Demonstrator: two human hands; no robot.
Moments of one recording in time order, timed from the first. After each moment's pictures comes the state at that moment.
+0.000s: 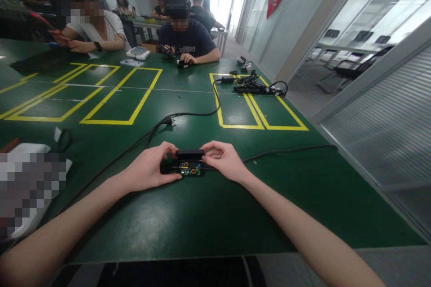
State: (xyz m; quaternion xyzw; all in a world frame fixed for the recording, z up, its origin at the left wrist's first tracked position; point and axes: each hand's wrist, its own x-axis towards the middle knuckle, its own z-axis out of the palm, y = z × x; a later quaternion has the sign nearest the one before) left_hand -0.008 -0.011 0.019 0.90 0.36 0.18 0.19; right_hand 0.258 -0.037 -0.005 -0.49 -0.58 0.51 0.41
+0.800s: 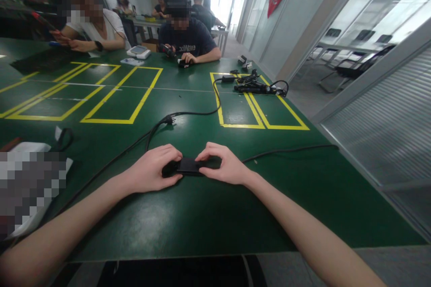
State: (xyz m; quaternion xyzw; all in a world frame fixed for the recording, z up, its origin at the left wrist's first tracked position) left_hand -0.007 -0.011 0.018 0.93 0.26 0.18 0.17; right_hand 0.264 -0.042 0.007 -0.35 -0.81 0.31 0.35
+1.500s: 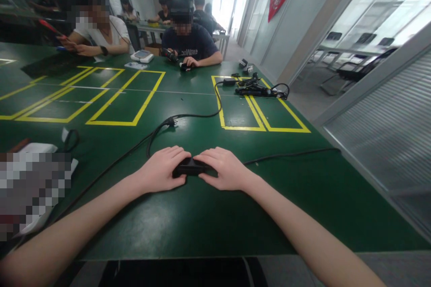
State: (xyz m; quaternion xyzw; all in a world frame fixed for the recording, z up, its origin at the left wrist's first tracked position) left_hand 0.012 -0.014 0.014 0.94 0.29 0.12 0.10; right_hand 0.261 -0.045 0.008 -0.32 -0.92 0.07 0.23
